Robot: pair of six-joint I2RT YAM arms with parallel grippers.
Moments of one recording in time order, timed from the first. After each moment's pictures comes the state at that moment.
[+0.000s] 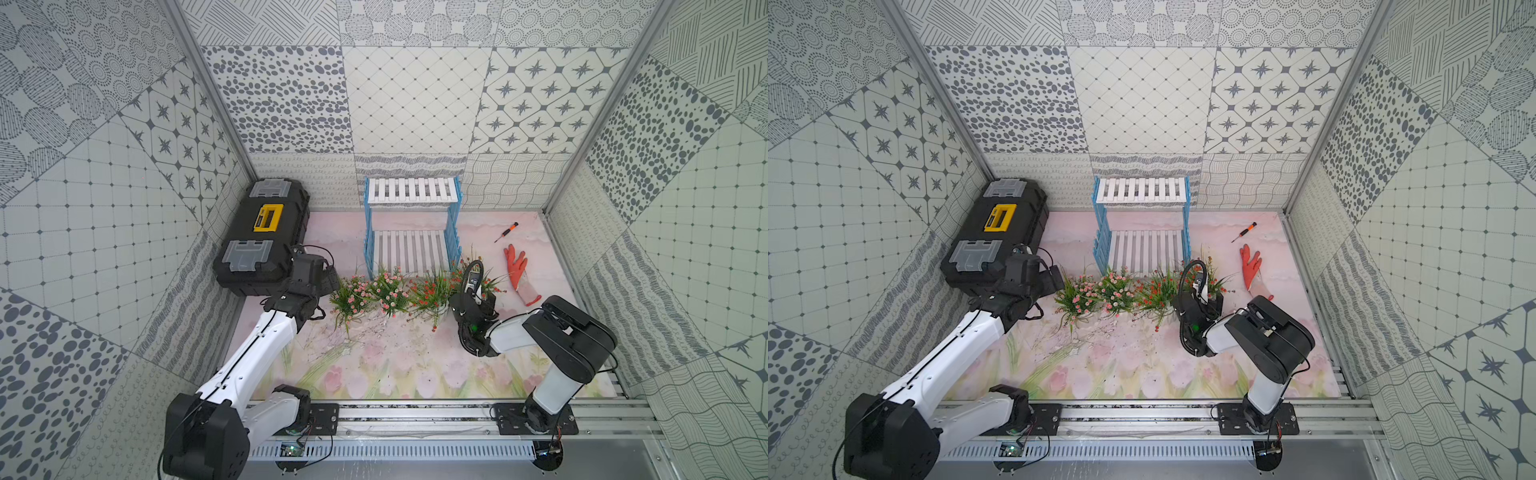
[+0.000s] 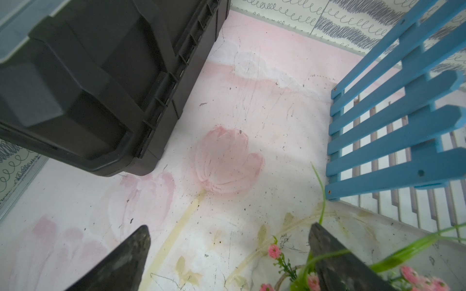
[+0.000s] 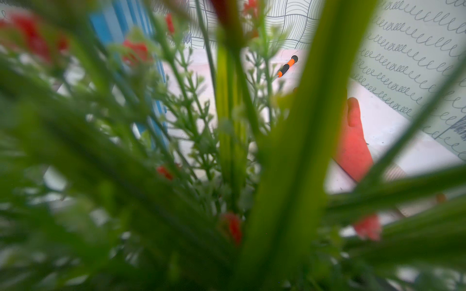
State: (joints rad) left arm -0.24 1.10 0.78 -0.43 -0.33 -0.44; right arm 0.70 1.71 0.47 0.68 0.91 0.37
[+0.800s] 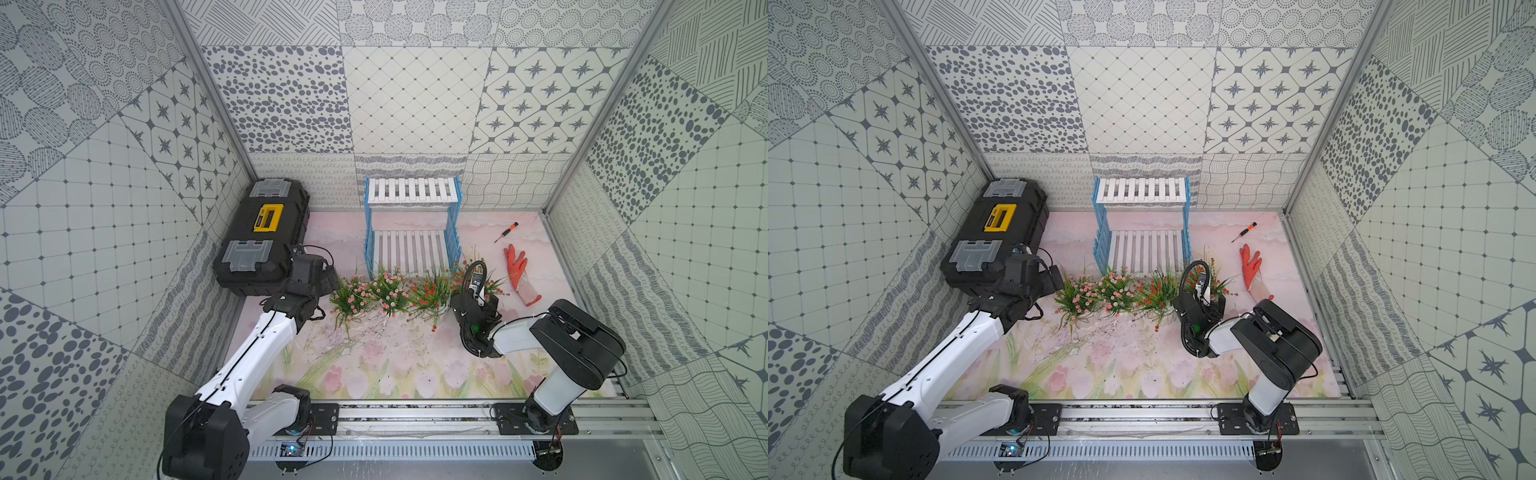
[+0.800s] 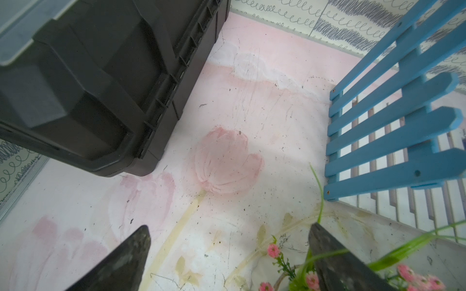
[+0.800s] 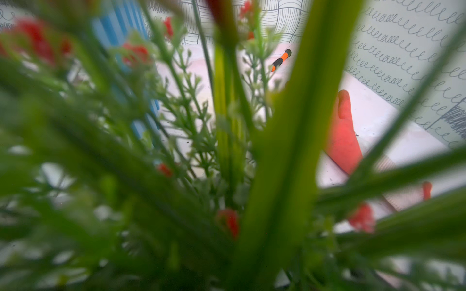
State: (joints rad) left arm -0.24 1.09 0.78 -0.43 -0.33 -0.44; right arm 0.71 1.64 0.45 0.58 0.92 0.42
